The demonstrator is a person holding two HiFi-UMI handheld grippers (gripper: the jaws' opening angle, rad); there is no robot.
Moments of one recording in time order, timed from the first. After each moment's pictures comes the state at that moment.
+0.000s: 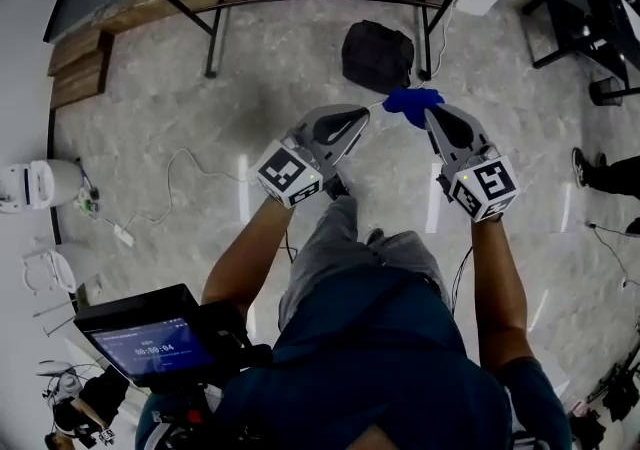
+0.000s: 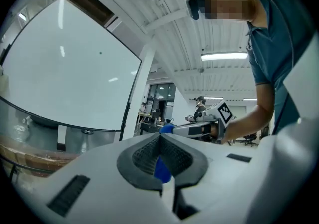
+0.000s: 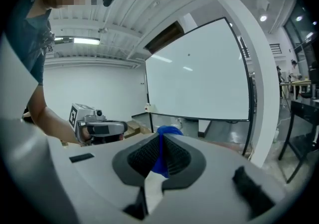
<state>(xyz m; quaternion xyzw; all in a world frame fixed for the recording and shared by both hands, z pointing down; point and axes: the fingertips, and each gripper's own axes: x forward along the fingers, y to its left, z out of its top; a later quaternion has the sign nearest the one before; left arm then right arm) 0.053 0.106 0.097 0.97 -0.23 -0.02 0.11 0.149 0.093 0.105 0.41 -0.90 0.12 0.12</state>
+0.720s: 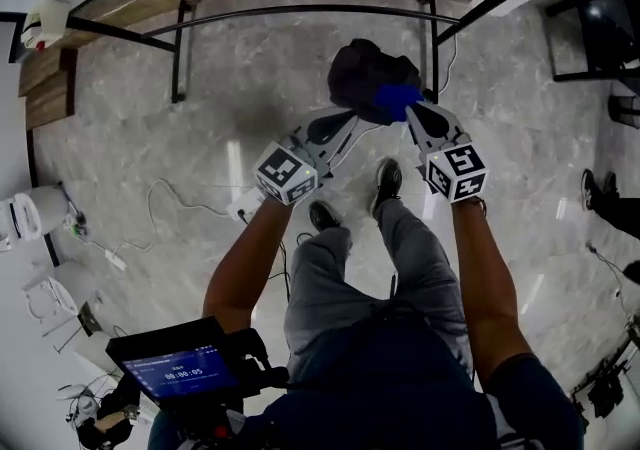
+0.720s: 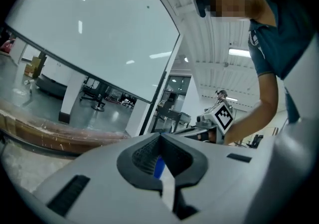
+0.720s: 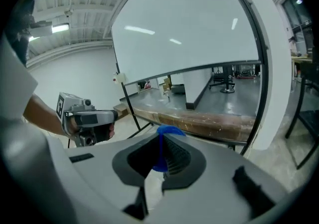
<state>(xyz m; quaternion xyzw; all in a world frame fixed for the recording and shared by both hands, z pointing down) 0.086 -0.153 0.343 0.95 -0.25 0.01 0.20 0.183 -0.172 0.384 0.42 -0.86 0.22 0.20</state>
